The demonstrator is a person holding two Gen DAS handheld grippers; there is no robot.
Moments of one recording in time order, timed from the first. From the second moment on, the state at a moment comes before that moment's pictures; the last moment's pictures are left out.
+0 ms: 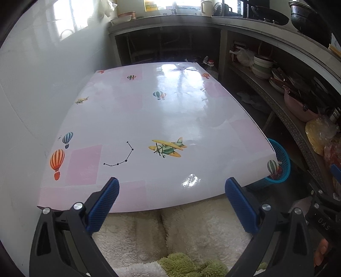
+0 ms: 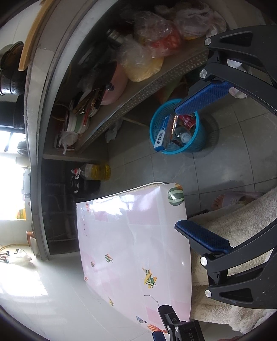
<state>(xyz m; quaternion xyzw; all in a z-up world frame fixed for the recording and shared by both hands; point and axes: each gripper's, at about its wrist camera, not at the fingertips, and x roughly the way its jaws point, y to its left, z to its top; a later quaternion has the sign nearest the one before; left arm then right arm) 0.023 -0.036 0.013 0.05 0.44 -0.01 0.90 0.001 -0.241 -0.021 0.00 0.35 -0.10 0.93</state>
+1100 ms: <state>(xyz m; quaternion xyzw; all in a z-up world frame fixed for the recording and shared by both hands) 0.025 -0.031 0.014 0.03 0.45 0.00 0.89 0.001 -0.245 -0.016 0.00 0.35 -0.10 0.93</state>
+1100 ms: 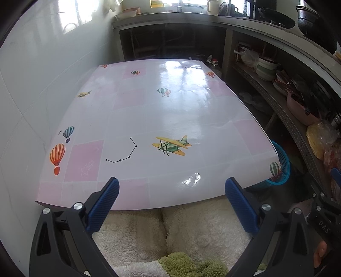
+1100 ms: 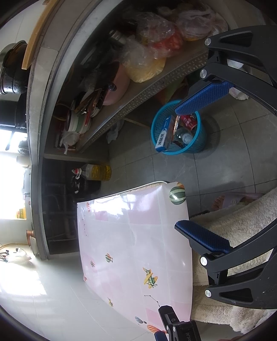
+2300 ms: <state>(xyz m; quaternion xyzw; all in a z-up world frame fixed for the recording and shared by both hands) 0.023 -0.032 0.010 0.03 0.46 0.00 0.89 0.001 -0.248 -0.016 0.00 0.35 -0.10 0.93</state>
